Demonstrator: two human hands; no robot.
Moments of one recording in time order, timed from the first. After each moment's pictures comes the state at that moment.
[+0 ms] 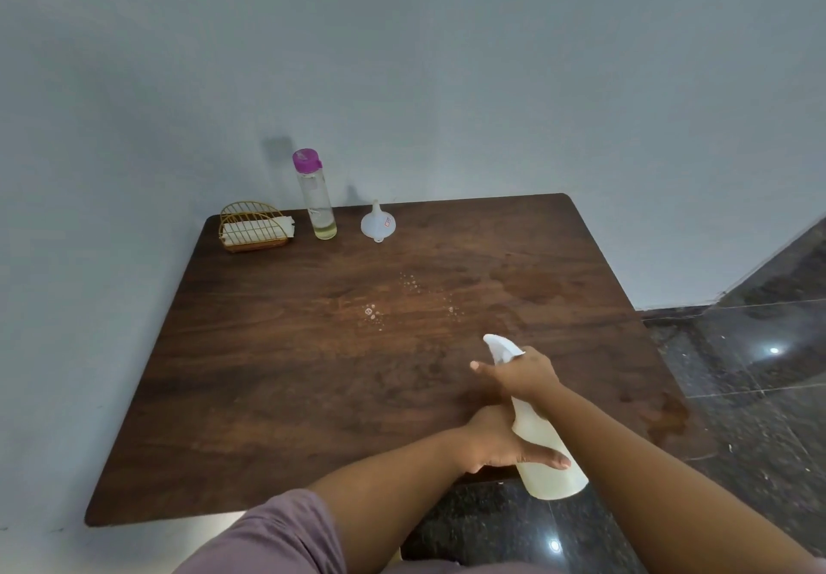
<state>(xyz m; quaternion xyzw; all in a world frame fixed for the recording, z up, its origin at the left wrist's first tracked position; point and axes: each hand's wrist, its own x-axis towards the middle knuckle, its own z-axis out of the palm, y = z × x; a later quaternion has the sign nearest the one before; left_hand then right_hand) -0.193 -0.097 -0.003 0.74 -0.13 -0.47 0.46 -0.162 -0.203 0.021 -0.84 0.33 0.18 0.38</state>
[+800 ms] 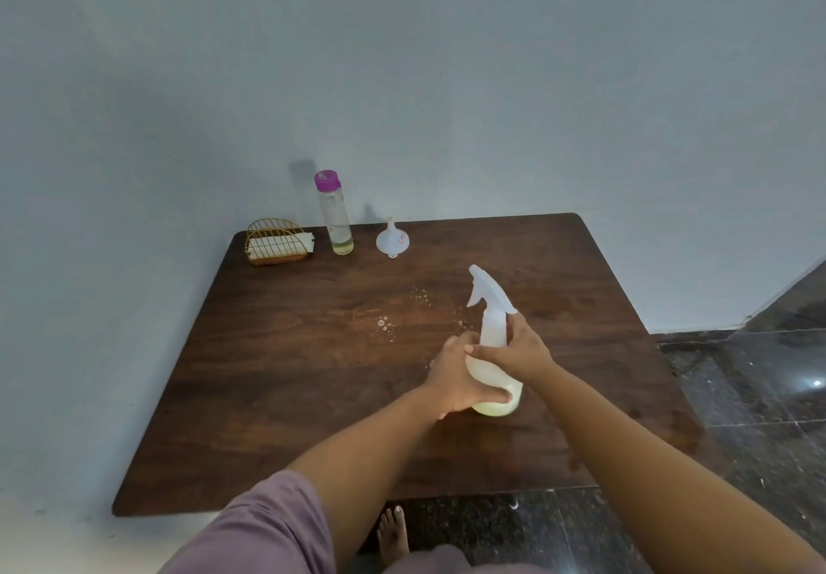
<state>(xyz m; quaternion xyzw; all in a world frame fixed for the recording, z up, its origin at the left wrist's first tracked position) -0.131 -0.065 0.034 0.85 -0.11 -0.24 0.45 -0.138 -0.199 0.051 -0.87 0.20 0.08 0.45</state>
